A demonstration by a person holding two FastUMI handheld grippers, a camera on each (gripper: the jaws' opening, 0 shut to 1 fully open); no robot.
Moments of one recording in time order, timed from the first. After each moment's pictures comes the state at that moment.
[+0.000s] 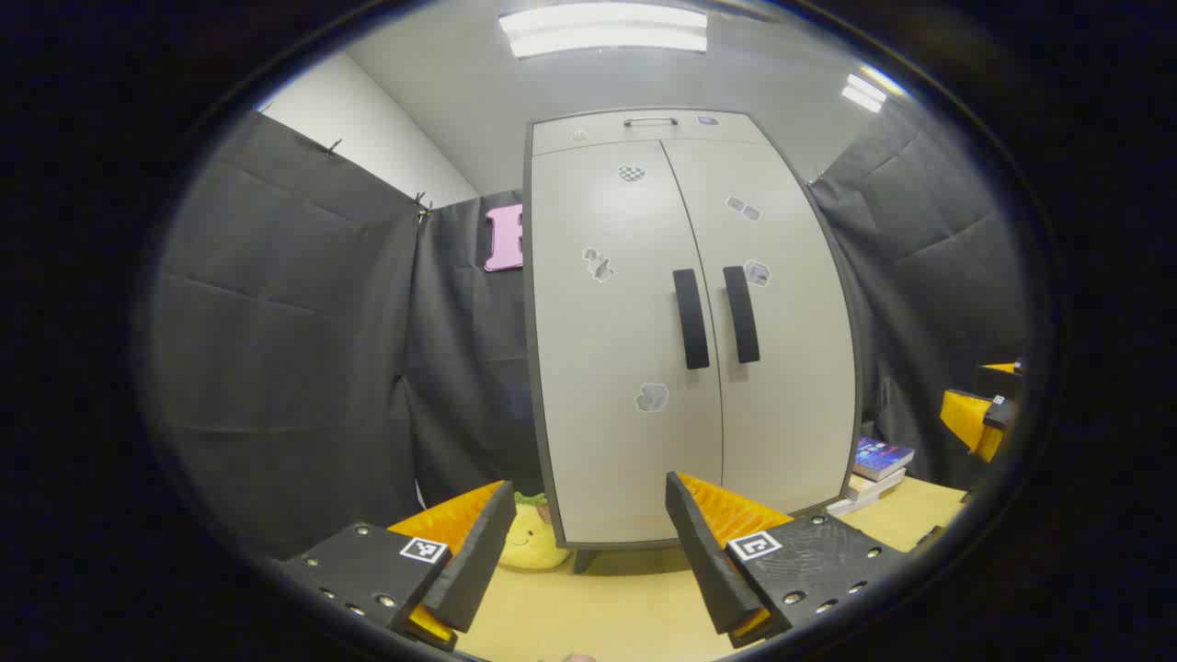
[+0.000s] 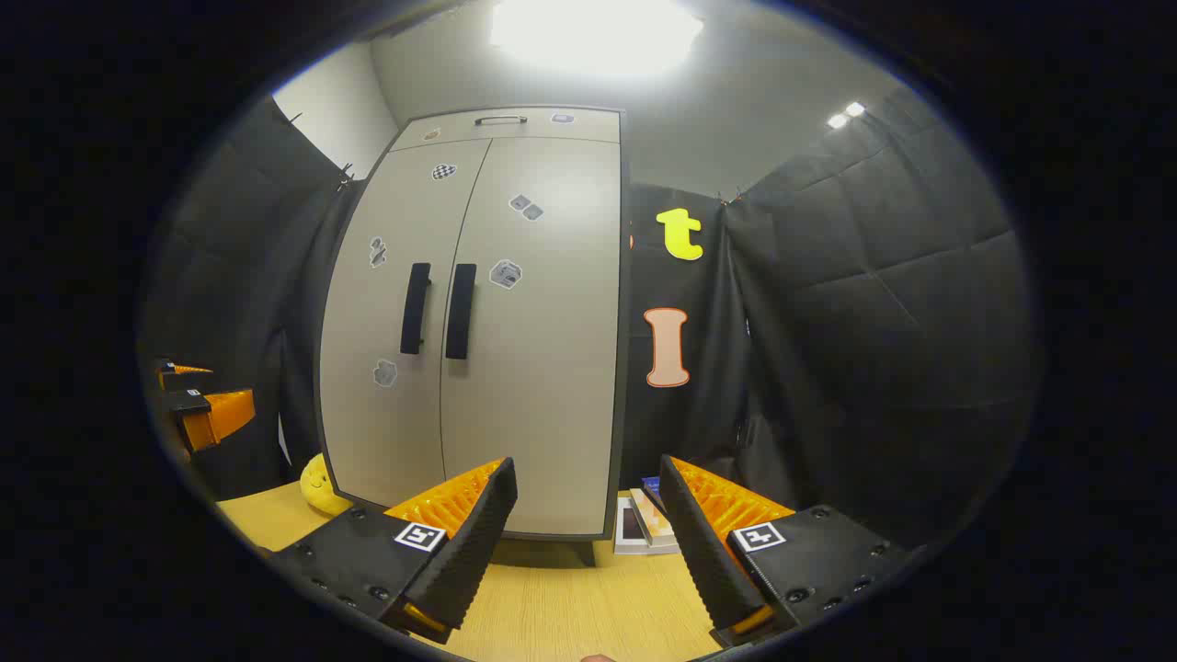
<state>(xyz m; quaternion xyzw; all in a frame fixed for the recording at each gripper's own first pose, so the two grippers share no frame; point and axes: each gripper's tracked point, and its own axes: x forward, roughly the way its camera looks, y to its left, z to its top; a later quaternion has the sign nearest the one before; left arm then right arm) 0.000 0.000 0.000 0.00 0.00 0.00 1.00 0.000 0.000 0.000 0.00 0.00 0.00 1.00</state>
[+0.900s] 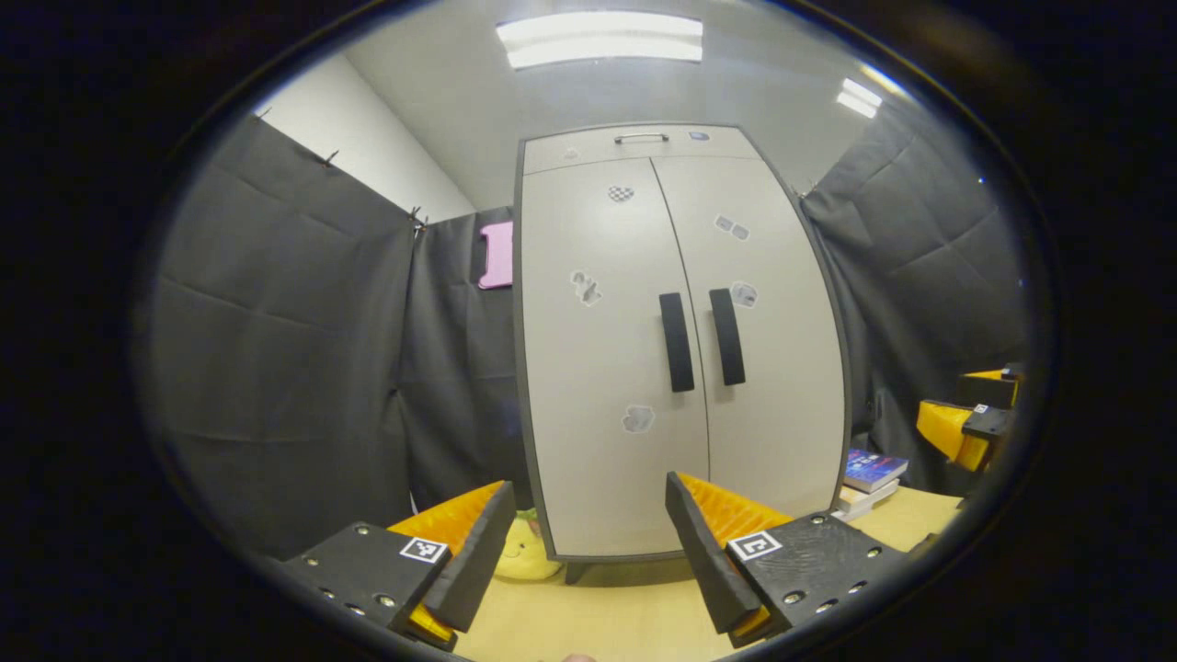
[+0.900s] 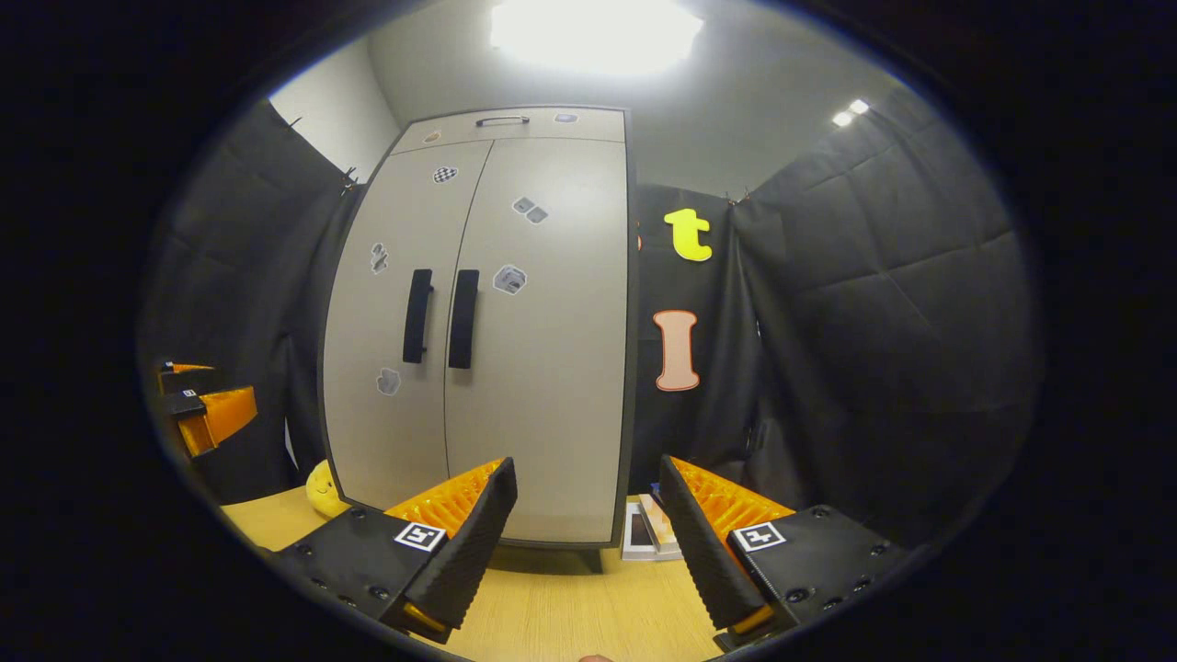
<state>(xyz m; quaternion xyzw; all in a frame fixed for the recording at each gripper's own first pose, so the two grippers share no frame) -0.004 -0.010 0.024 0.00 -0.03 0.00 1.00 0.017 0.007 0.013 0.00 -0.01 0.02 1.00</state>
